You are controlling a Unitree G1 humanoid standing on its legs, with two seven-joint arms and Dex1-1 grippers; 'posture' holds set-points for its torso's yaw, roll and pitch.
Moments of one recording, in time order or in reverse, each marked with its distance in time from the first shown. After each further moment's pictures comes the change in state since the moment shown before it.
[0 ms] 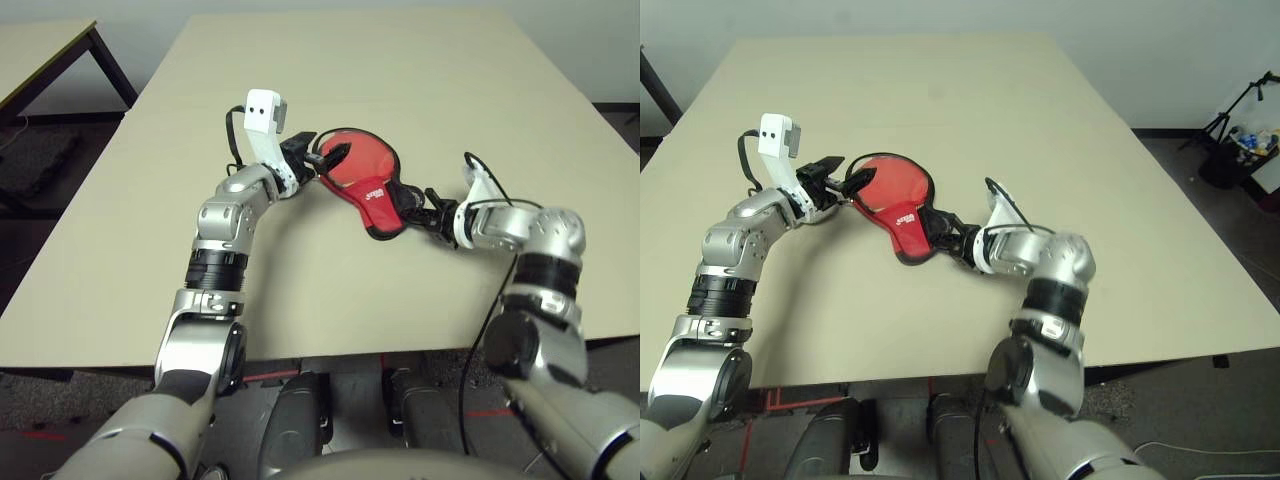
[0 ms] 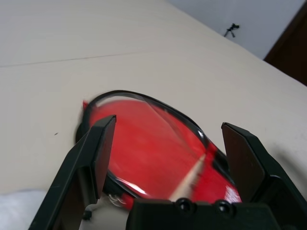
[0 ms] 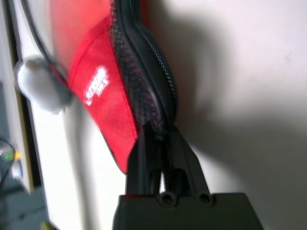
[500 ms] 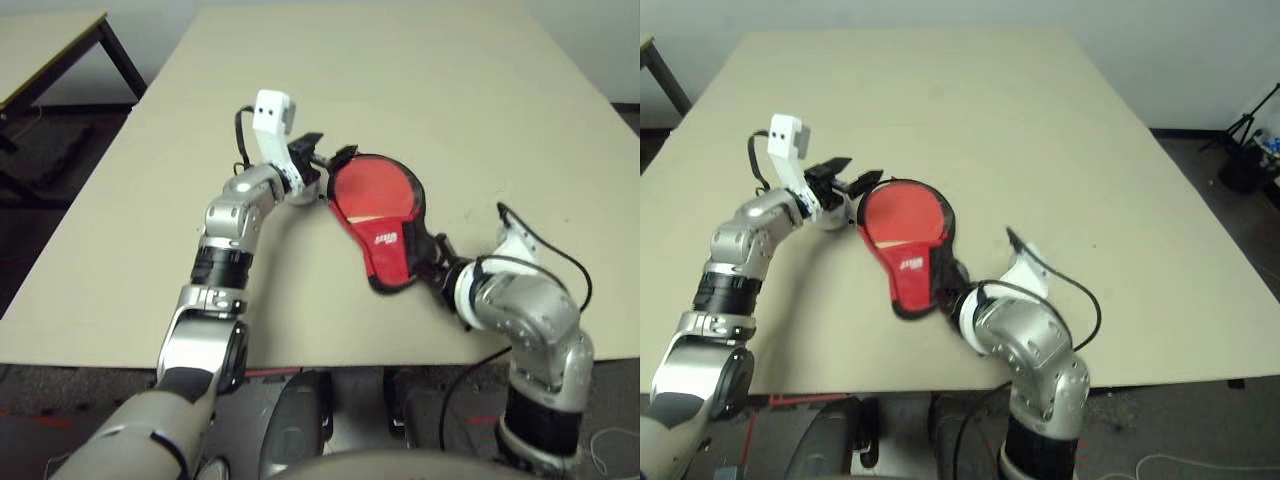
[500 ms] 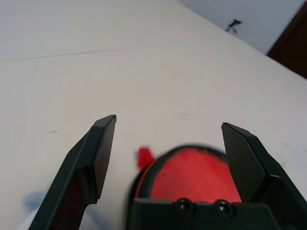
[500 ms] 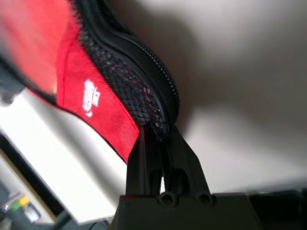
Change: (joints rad) left arm -0.030 -0.015 -0.024 0.080 0.004 -0.042 -0.024; right arm 0.595 -0.199 0.973 -0.808 0.736 -1.290 -0.867
